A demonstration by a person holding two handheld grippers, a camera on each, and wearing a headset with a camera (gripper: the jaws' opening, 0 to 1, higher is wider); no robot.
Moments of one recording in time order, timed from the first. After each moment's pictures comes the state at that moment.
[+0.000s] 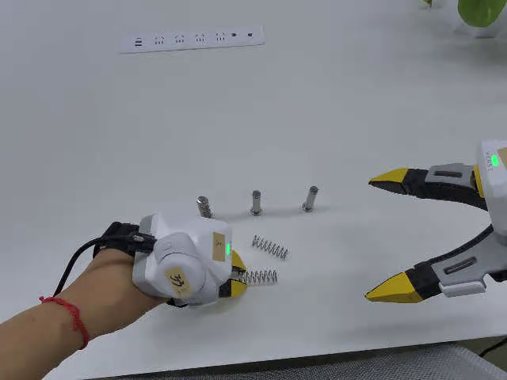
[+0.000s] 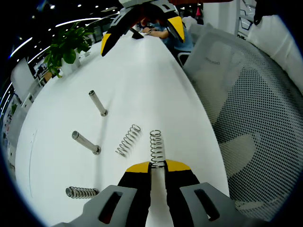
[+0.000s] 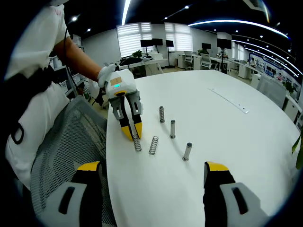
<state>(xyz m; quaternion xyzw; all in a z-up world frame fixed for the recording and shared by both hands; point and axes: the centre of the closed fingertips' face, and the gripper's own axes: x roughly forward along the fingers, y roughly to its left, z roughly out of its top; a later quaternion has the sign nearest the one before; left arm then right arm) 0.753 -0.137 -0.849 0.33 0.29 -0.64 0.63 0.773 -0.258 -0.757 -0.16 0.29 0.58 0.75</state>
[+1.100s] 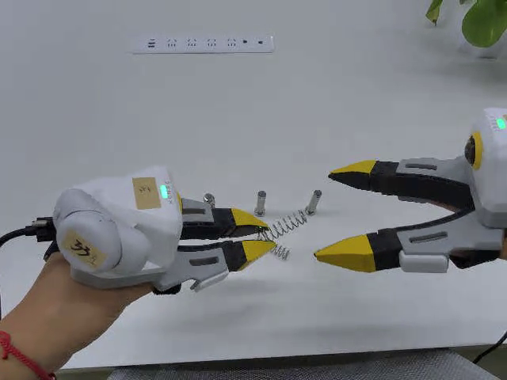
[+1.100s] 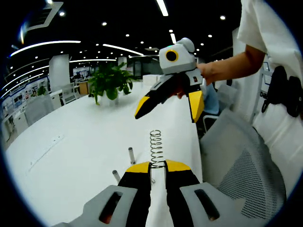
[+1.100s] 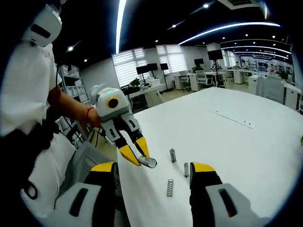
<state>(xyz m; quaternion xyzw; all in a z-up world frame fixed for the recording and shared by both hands) 0.771 -0.161 -0.719 0.11 0.18 -0.59 0.78 0.782 -0.193 -0.681 0.00 0.23 0.58 0.78</state>
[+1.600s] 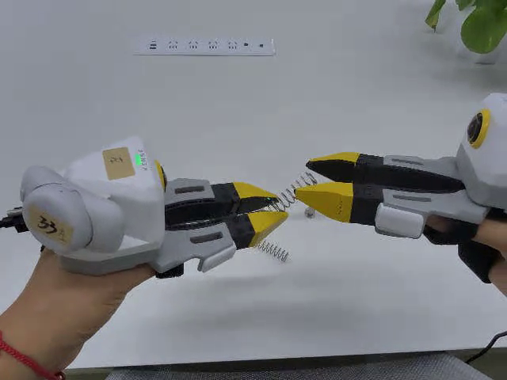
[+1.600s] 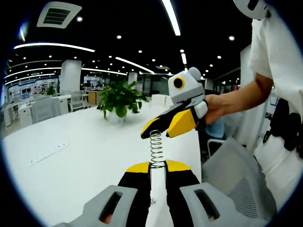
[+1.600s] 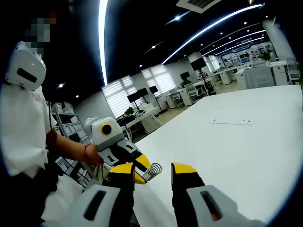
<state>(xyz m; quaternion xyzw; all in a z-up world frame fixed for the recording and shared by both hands) 0.784 -0.174 -0.671 0.02 0.14 -0.57 0.81 0.800 -0.176 -0.648 0.14 0.20 0.55 0.80</state>
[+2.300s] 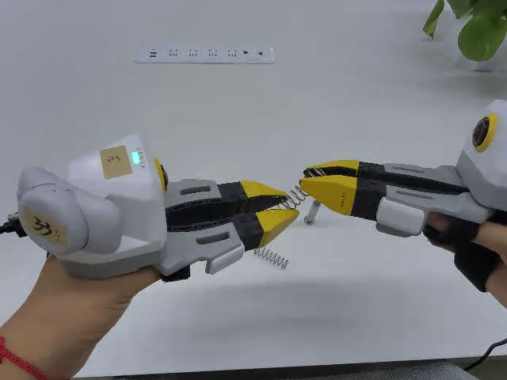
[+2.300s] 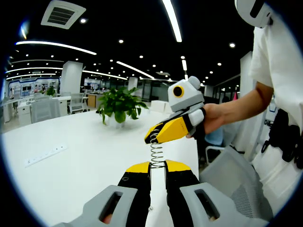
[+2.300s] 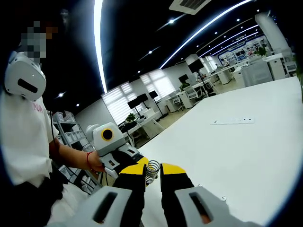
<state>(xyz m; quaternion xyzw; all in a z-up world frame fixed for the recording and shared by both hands) 0.786 -0.180 -0.661 0.00 0.13 -0.57 0.81 0.801 -0.177 -0.639 0.17 0.20 0.54 0.80</state>
